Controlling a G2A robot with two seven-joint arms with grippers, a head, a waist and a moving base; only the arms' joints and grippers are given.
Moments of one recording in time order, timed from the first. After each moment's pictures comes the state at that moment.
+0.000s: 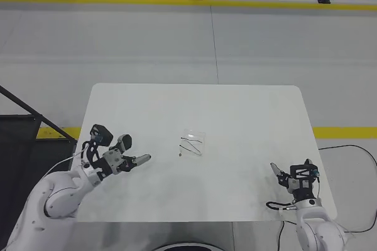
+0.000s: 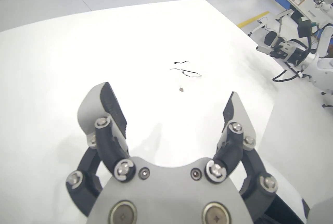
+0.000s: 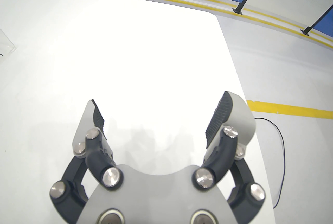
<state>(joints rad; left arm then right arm) 1.49 -1.10 -1.62 -1.82 0.65 -0.62 -0.56 -1.73 -1.15 1.60 -1.80 -1.33 0.00 0.00</state>
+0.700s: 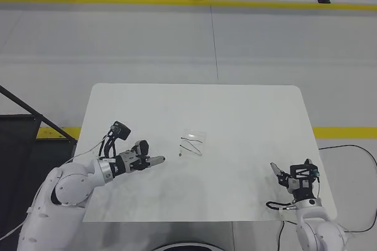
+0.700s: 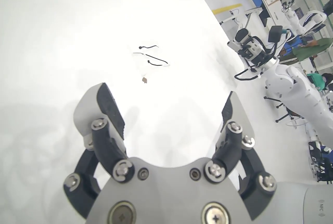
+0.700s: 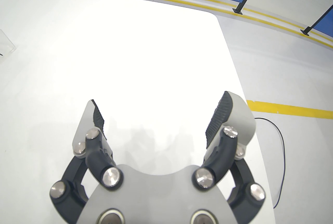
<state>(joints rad) 1.40 -1.09 -1.52 -1.79 0.38 -0.45 -0.81 -1.73 -1.15 1.60 -1.80 -1.33 0.00 0.00</state>
